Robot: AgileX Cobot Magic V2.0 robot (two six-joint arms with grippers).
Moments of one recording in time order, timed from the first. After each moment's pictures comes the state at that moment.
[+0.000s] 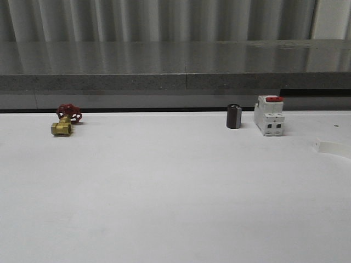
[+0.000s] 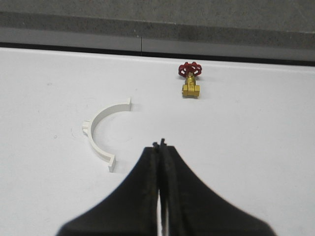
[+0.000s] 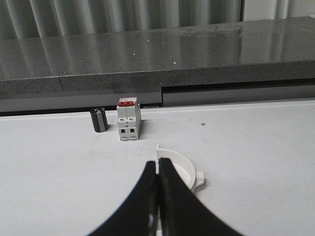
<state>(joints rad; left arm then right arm) -0.06 0.51 -0.65 0.03 0.70 -0.14 0.03 -0.02 0.03 -0.06 0.11 0.17</state>
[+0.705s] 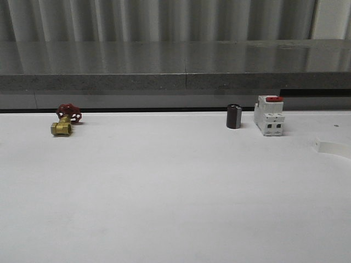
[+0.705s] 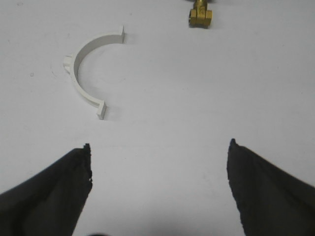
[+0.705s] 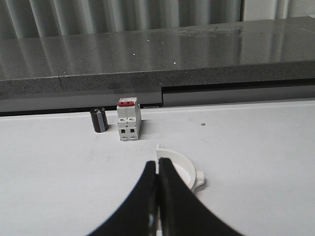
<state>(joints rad) -0.06 0.83 -0.70 0.00 0.74 -0.14 0.03 -0.02 0.03 -0.06 0.11 0.17</state>
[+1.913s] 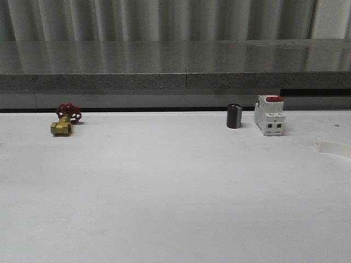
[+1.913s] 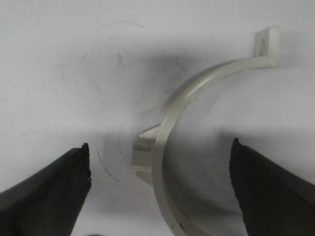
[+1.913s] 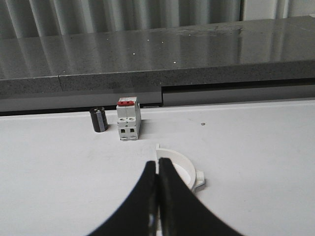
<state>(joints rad) 0.25 1.97 -1.33 -0.12 0.70 0.35 0.03 -0.02 0.03 -0.06 0.11 0.17</state>
